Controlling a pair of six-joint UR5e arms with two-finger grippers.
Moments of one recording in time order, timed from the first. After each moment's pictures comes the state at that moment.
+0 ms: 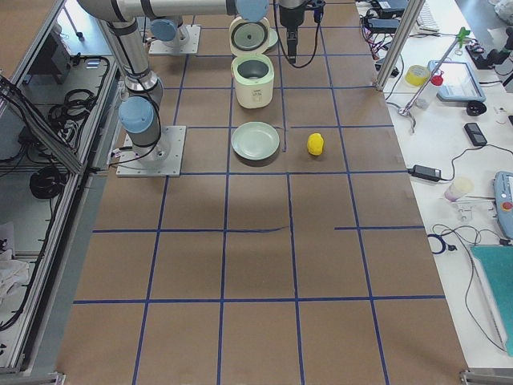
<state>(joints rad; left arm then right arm) -1.55 -1.50 -1.59 -1.62 1.59 -0.05 1.55 -1.52 1.47 -1.67 -1.57 0.10</state>
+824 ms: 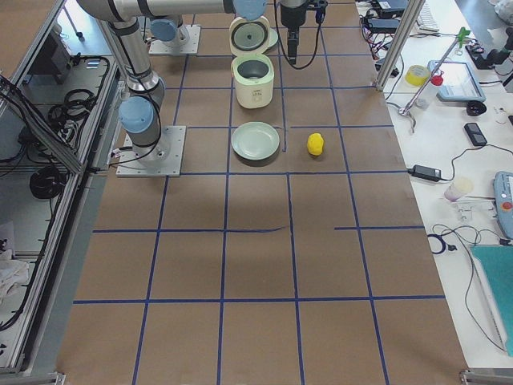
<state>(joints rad) -1.55 -1.50 -1.59 -1.62 1.59 -0.05 1.54 -1.52 1.45 -1.63 -1.57 0.08</state>
